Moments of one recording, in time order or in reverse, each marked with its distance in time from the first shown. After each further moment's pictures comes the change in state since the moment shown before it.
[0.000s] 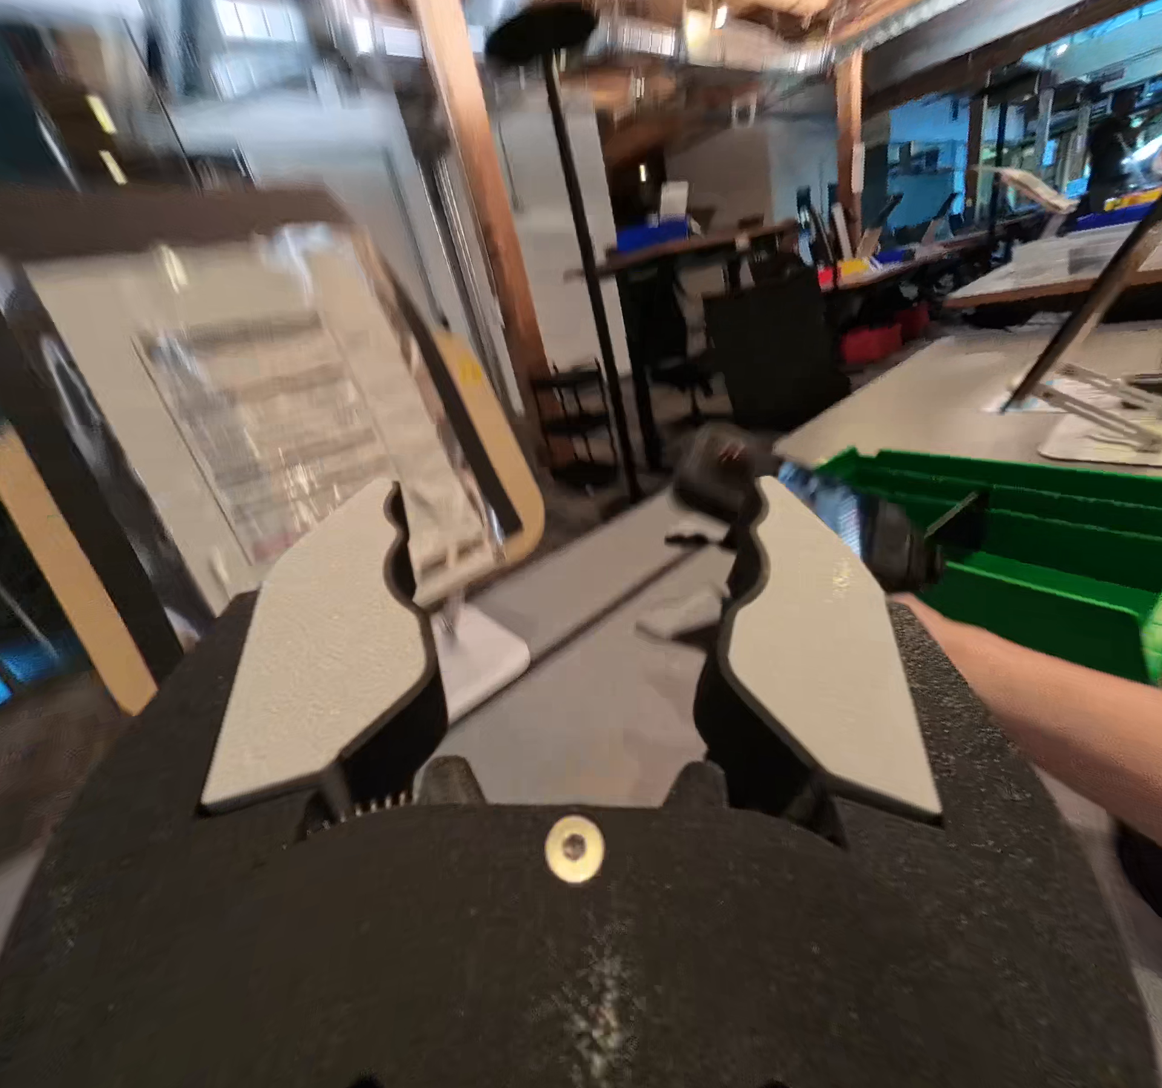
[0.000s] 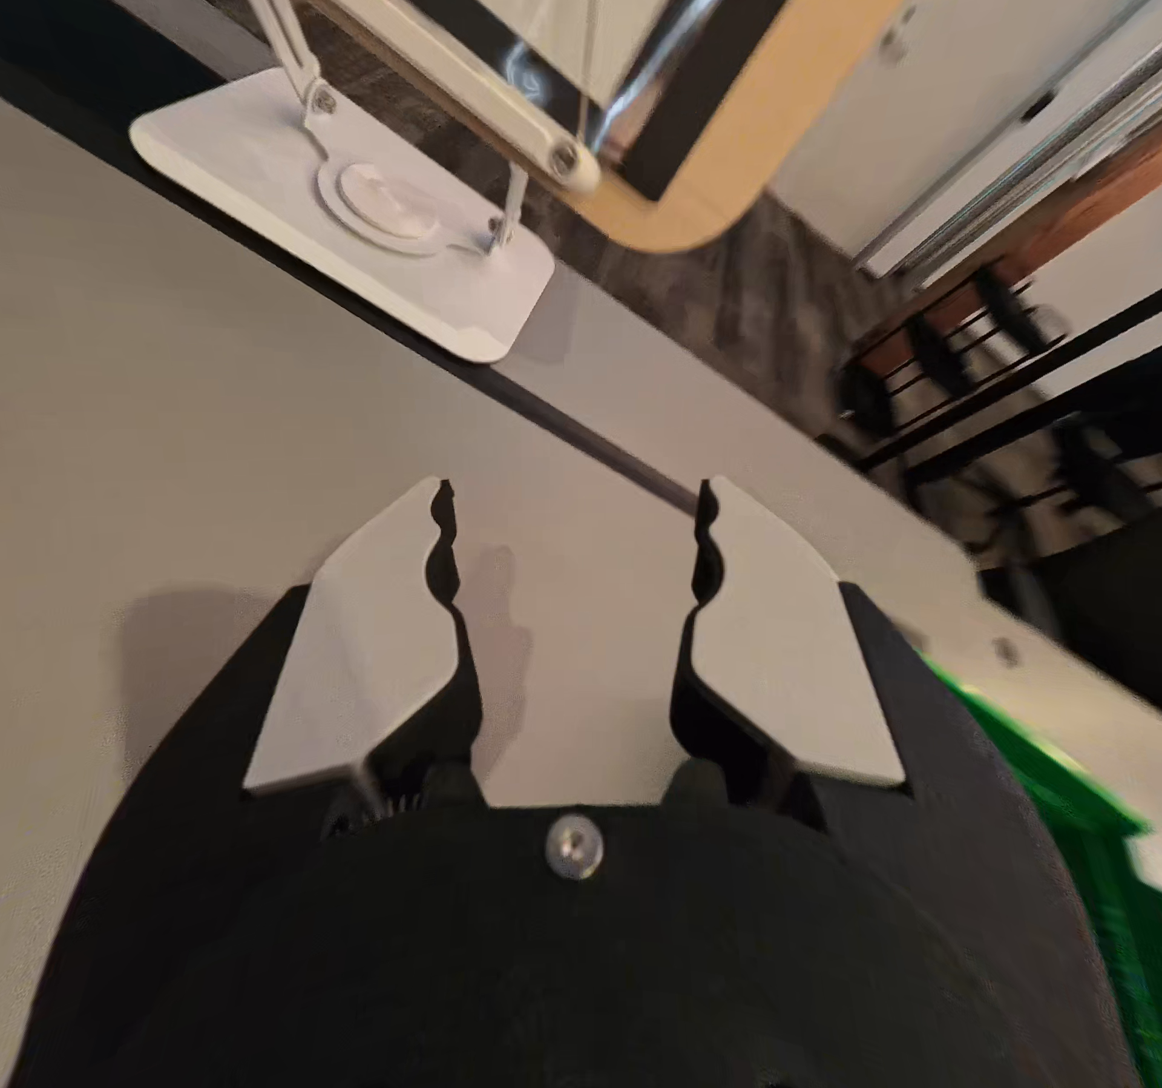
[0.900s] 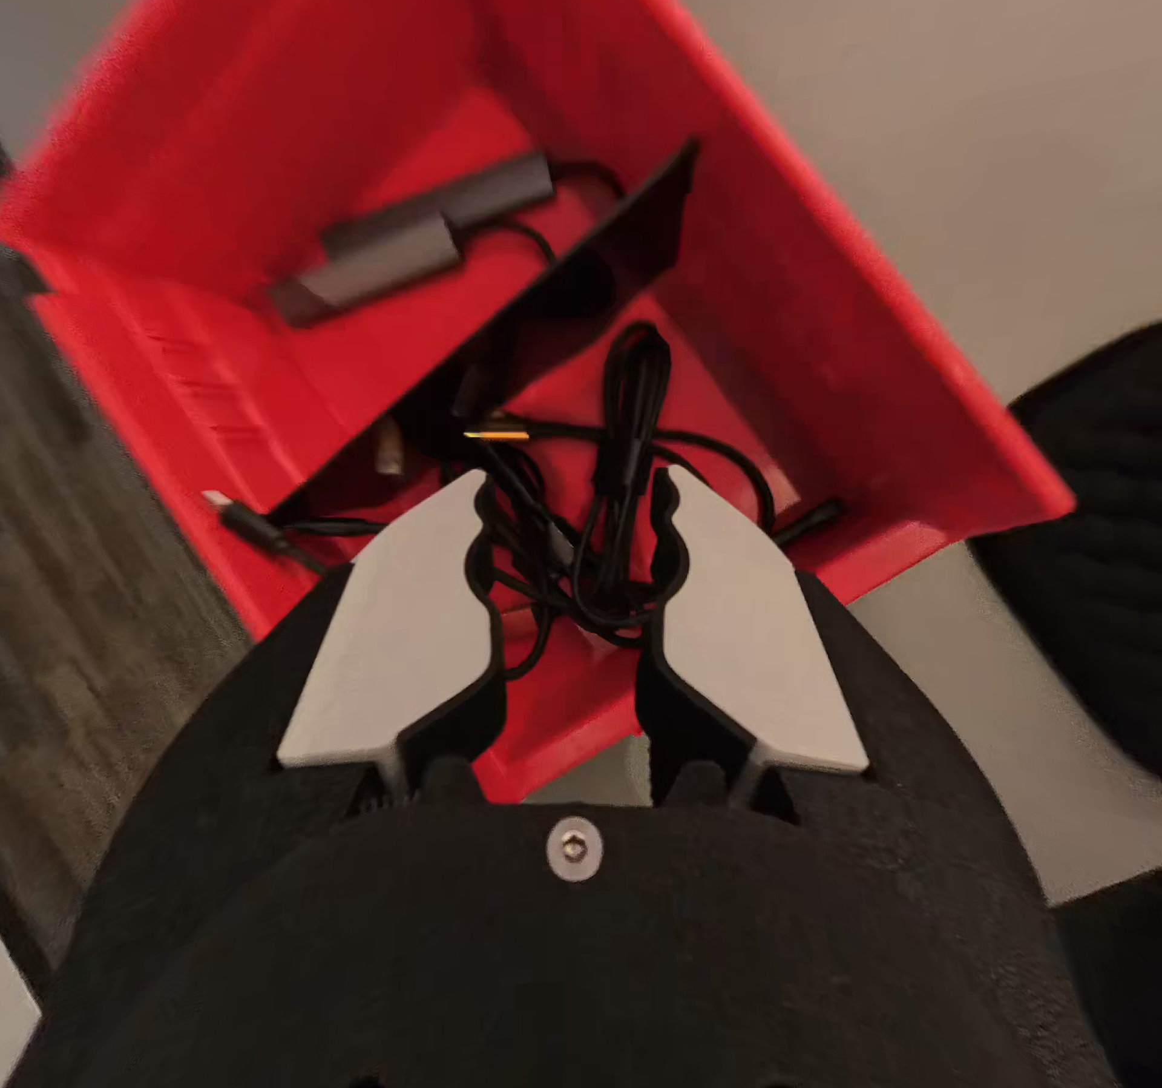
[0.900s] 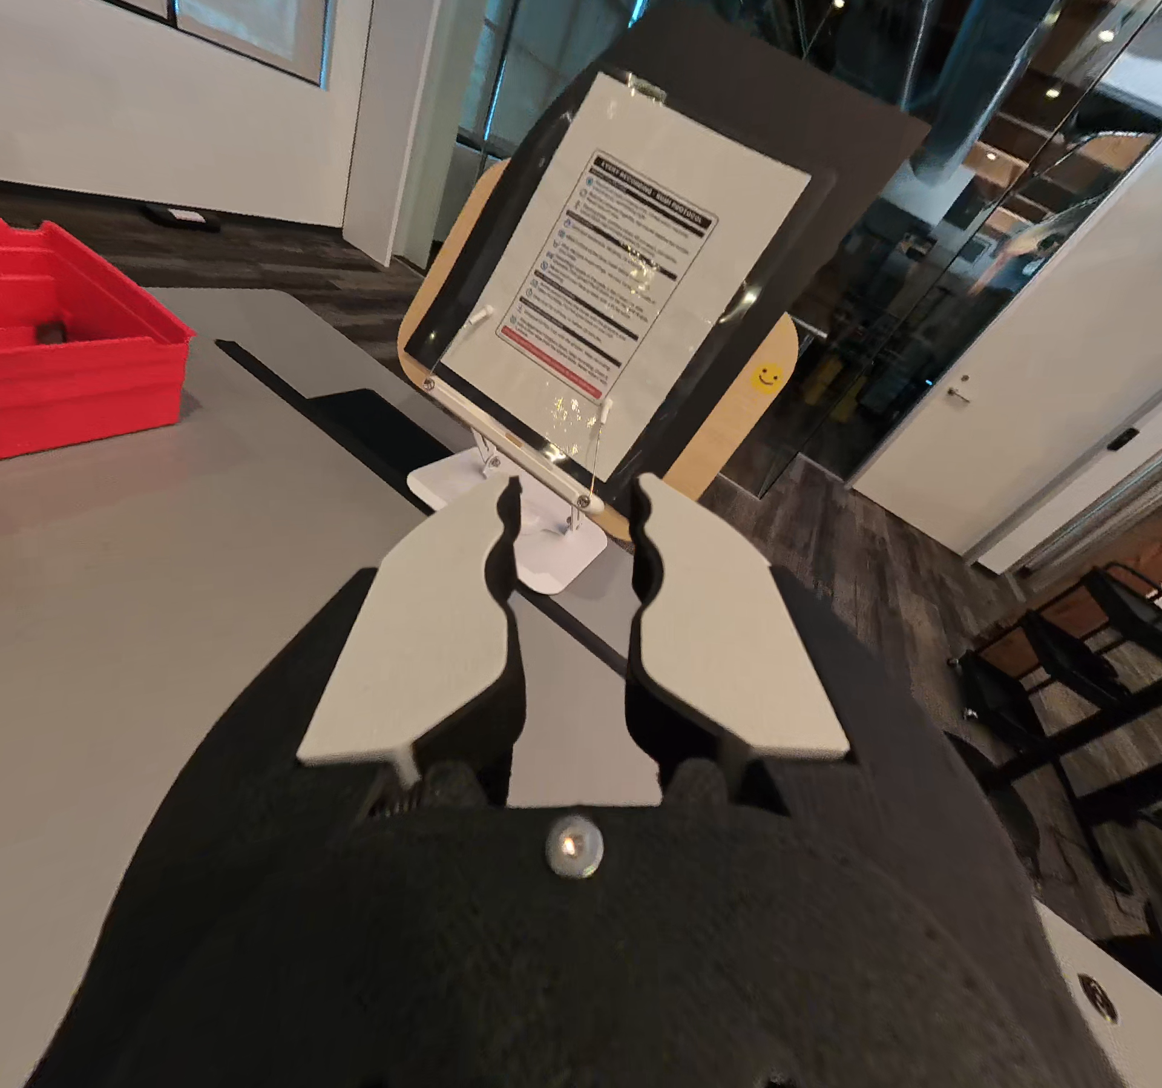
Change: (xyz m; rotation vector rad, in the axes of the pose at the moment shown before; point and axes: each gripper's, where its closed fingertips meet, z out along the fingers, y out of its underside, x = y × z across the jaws) left arm -0.197 0.186 -0.313 -1.291 -0.094 -0.033; right arm 0.055 -0.107 -0.162 0.521 -0.244 0.021
